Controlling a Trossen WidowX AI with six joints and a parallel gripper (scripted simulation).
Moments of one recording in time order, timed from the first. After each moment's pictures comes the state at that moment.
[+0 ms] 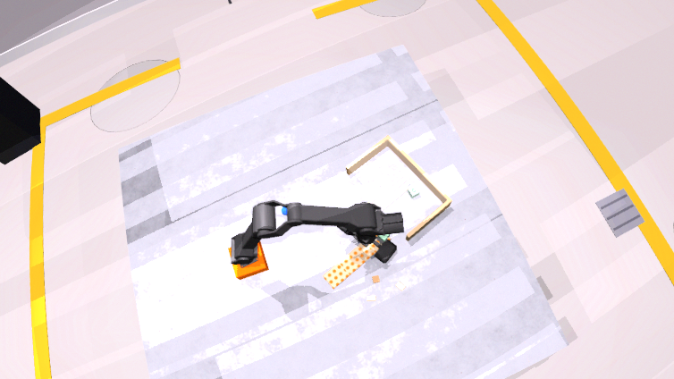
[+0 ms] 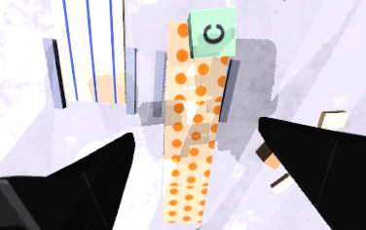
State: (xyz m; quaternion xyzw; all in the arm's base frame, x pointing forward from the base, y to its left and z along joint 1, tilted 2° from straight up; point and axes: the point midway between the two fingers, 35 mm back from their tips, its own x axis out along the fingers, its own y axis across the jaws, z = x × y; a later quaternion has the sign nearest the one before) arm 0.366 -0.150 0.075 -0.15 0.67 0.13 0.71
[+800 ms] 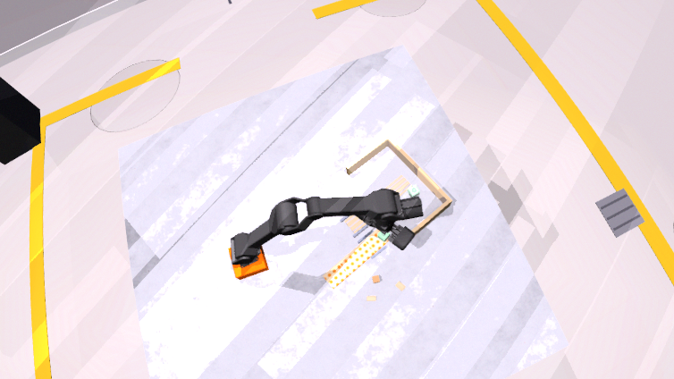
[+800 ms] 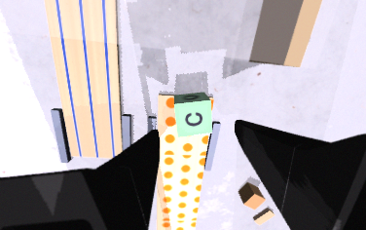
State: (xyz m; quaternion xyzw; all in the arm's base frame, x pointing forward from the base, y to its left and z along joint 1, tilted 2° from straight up) arm 0.431 -0.142 0.082 -0.16 0.67 0.13 0.72
